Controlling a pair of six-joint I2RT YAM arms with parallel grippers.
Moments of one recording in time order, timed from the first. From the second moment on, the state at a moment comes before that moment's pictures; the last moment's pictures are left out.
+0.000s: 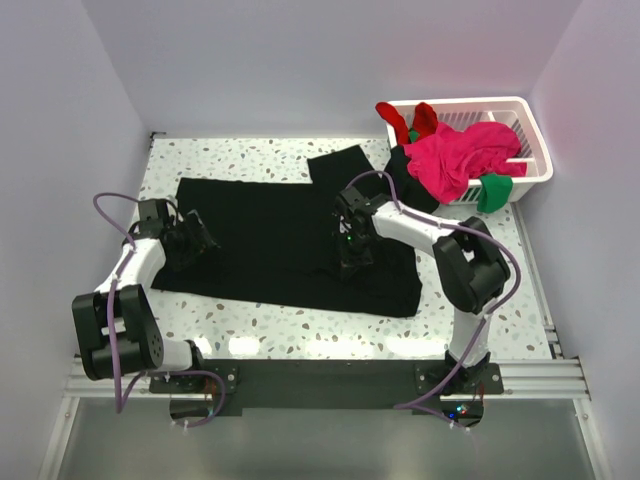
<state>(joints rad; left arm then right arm) 0.22 1.37 0.77 -0.42 0.24 -0.40 0.63 1.90 1.31 -0.80 -0.22 0.47</state>
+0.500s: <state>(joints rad) 0.22 1.37 0.77 -0.42 0.21 -0.38 0.63 2.13 1.75 -0.92 -0.16 0.40</state>
